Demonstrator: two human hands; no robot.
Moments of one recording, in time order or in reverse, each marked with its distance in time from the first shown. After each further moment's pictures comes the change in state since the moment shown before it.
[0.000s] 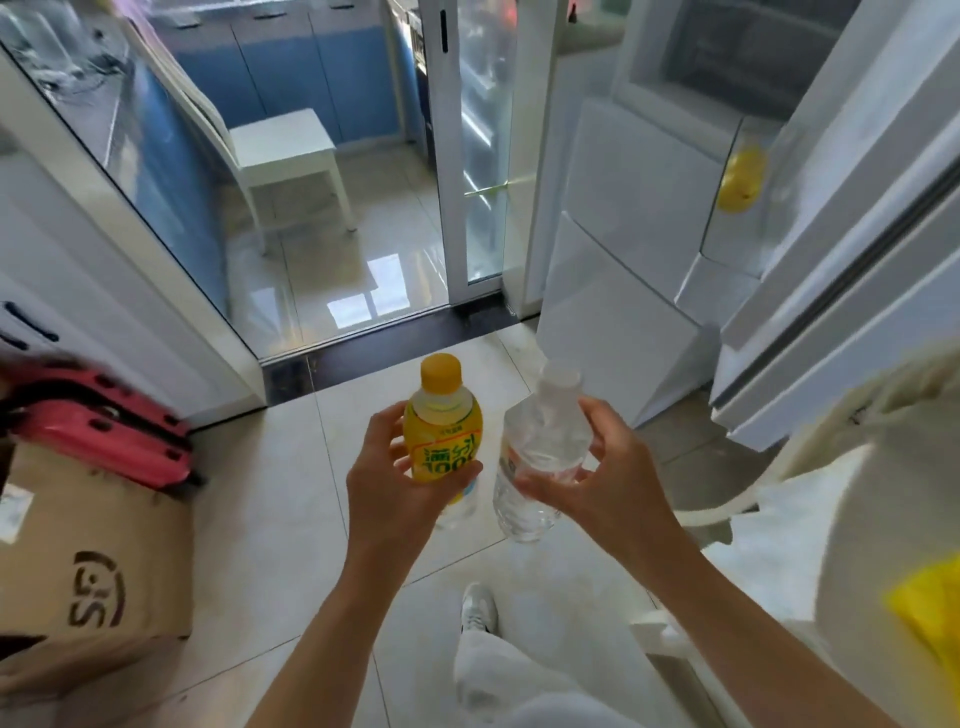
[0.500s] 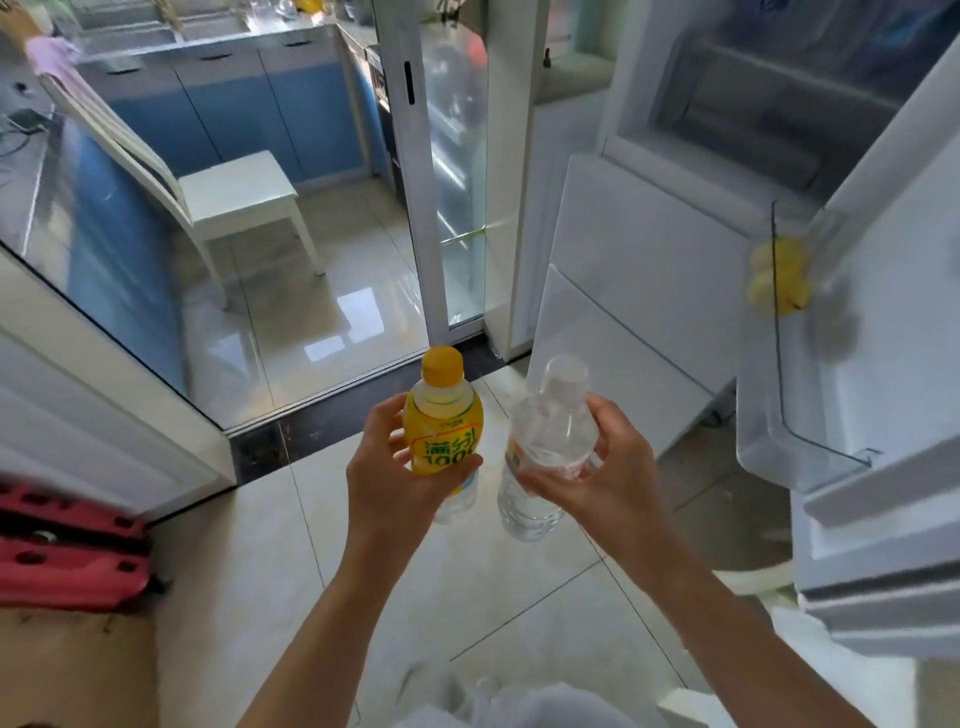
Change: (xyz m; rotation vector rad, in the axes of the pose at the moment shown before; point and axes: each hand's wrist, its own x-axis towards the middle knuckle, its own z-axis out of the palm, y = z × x) left_hand 0.209 0.020 0.034 -0.030 -0.078 0.070; right_hand 0.187 -0.019 0.013 0.044 0.162 0.045
